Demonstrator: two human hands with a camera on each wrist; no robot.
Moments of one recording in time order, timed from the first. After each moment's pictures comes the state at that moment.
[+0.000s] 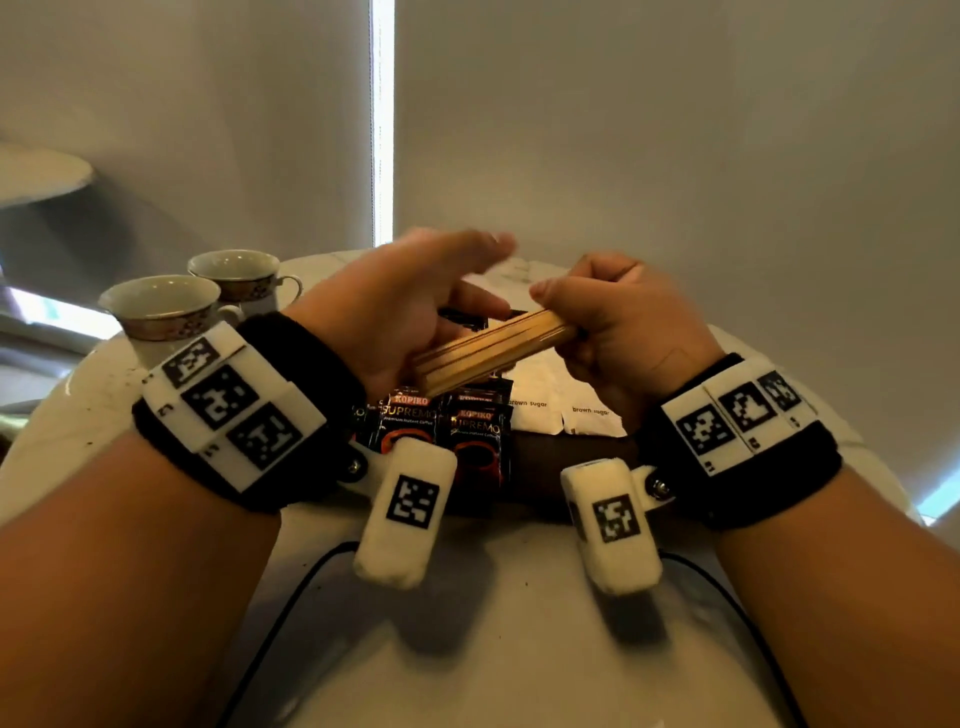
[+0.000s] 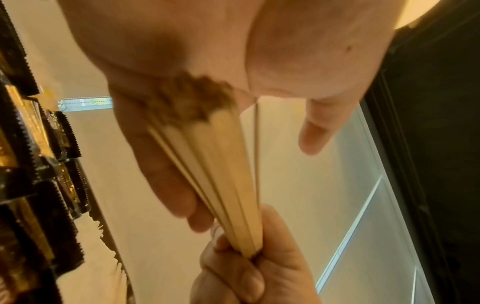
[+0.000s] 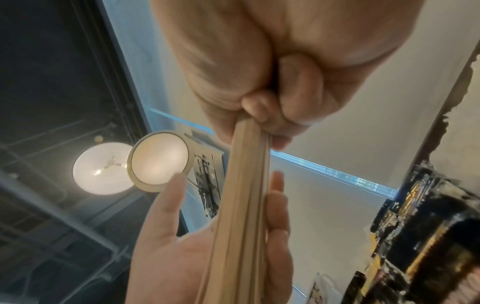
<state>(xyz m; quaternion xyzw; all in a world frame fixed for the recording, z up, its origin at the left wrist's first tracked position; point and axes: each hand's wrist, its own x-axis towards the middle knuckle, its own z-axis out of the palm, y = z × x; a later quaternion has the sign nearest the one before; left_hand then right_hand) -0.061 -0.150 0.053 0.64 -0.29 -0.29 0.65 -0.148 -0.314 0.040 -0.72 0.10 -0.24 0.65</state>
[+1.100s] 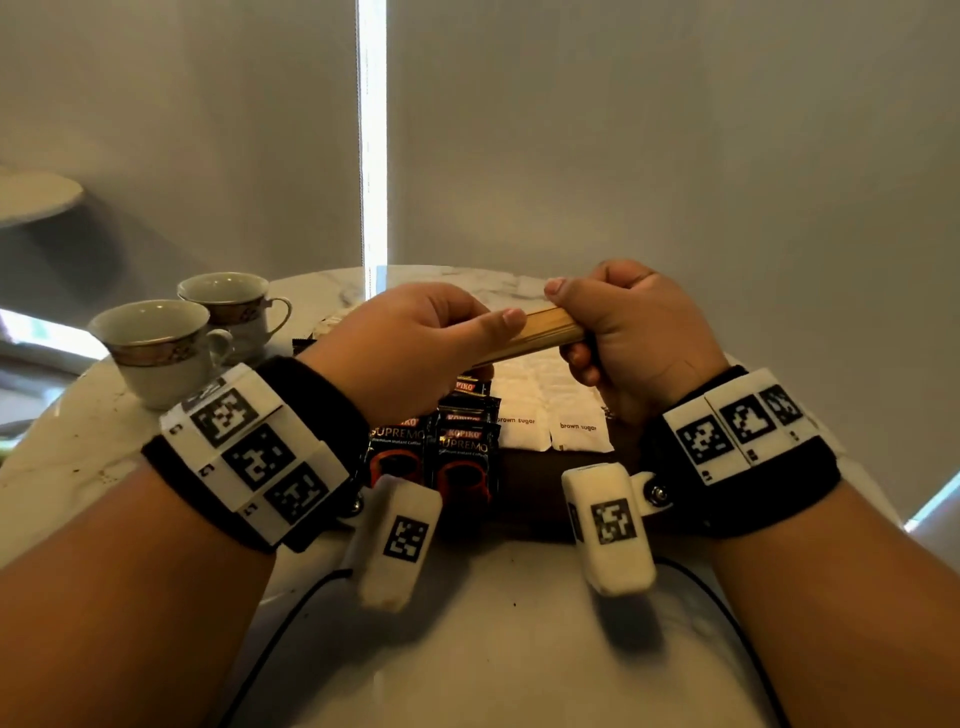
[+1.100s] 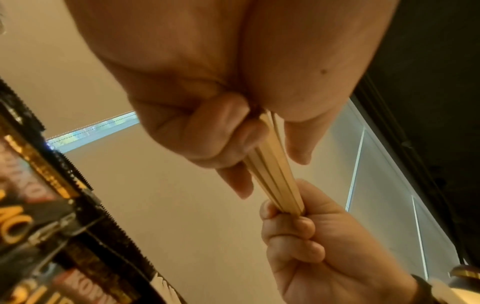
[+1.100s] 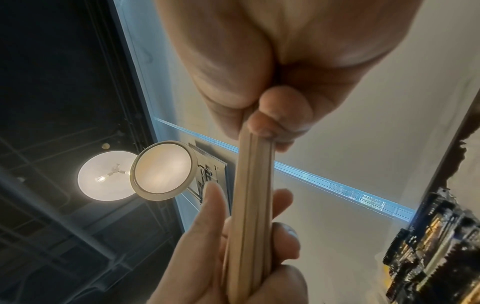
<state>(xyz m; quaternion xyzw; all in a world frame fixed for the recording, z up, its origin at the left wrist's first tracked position) -0.067 -0.155 0.043 0.77 -0.42 -0.13 0.47 -0.152 -0.328 0.047 -0.71 0.12 -0.30 0.63</state>
